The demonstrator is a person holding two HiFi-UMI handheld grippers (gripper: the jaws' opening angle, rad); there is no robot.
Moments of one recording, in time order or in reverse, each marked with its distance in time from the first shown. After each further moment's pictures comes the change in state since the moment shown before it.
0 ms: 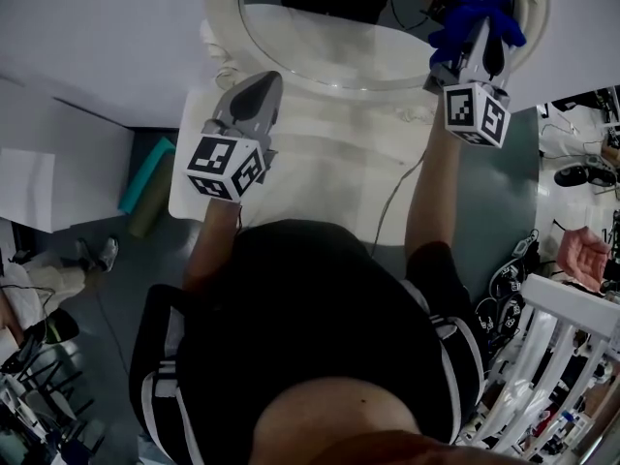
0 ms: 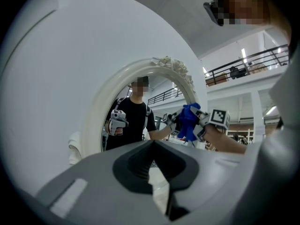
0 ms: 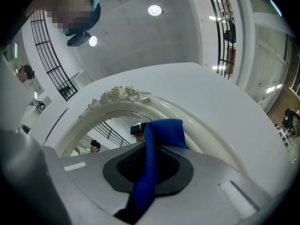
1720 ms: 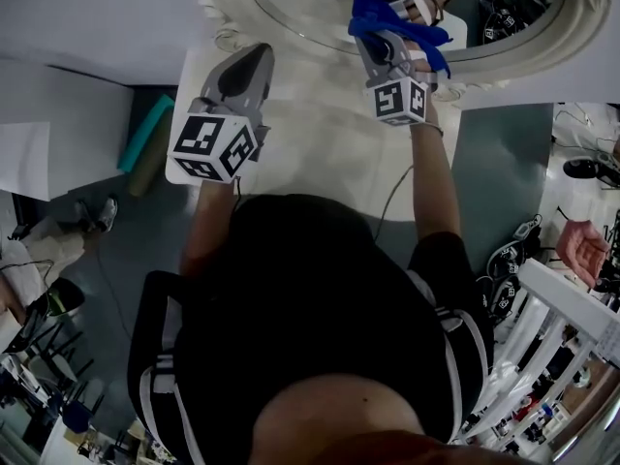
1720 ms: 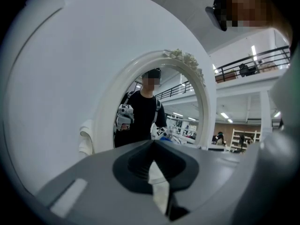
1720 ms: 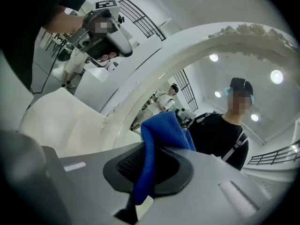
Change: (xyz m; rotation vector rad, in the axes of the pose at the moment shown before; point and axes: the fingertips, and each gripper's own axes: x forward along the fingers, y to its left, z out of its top) left arm -0.007 0.027 -0.021 -0.042 0.056 0.083; right arm -0.107 0.175 -0.246 -0.753 0.533 0.826
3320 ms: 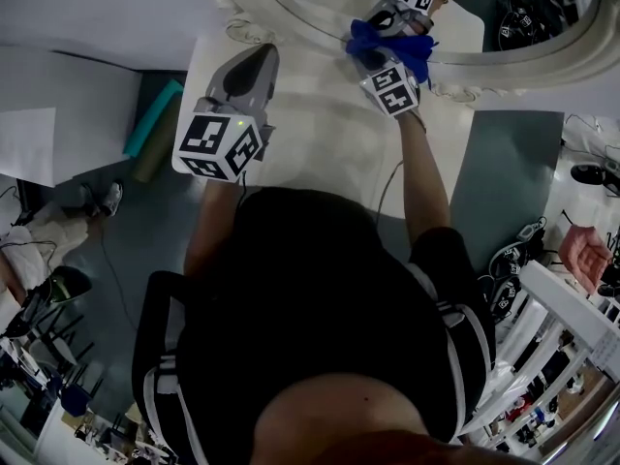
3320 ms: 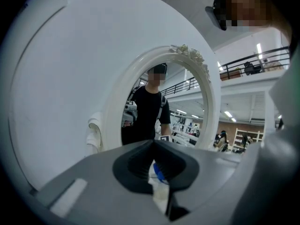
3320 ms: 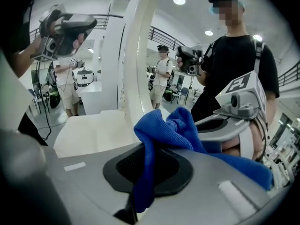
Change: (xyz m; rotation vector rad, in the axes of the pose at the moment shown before) left arm -0.003 0.013 -0.016 -0.019 0.041 0.043; right arm 0.041 0.112 -0.088 0.533 0.276 0.344
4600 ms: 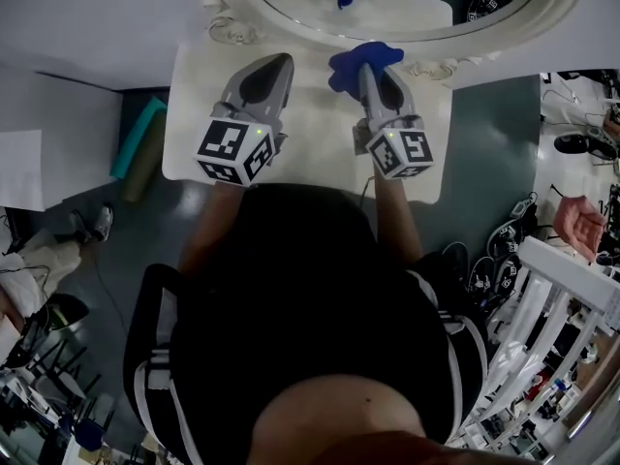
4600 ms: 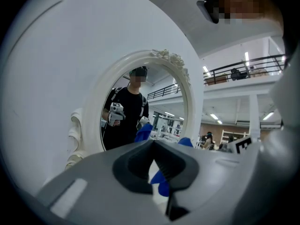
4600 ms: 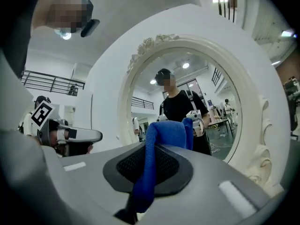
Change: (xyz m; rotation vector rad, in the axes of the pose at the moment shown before) left arm -0.019 -0.063 -0.025 0.013 -0.029 -0.159; right arm -0.206 0.041 0.082 0.554 -0.678 -0.317
